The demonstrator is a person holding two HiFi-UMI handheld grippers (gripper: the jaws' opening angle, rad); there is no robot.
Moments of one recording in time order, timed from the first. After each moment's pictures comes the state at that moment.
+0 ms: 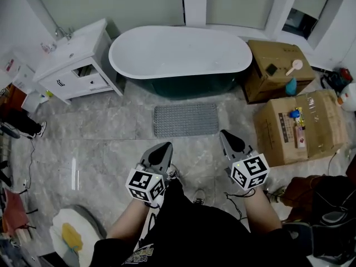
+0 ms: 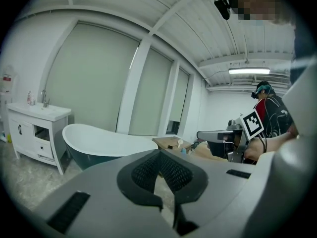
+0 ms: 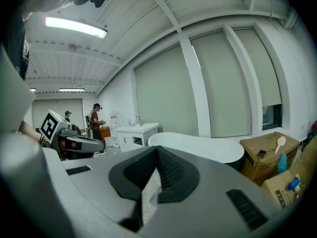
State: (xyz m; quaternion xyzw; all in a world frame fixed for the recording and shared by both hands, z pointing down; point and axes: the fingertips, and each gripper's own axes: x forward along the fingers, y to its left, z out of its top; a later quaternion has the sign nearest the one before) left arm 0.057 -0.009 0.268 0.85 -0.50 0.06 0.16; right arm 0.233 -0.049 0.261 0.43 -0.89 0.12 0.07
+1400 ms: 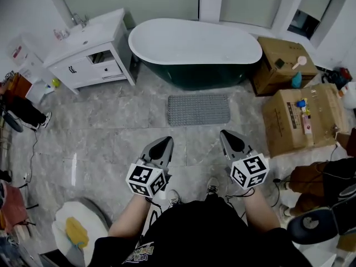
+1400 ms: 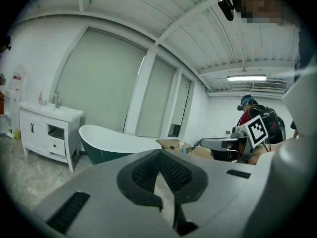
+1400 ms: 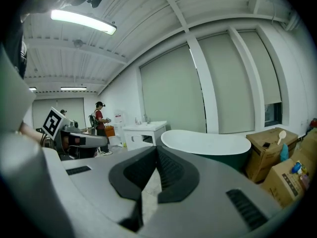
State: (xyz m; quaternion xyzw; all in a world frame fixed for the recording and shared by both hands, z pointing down) left arm -0.099 0.118 0.254 0.85 -0.50 0.03 0.16; right arm 0.078 0.091 0.260 0.43 -0.89 0.12 0.07
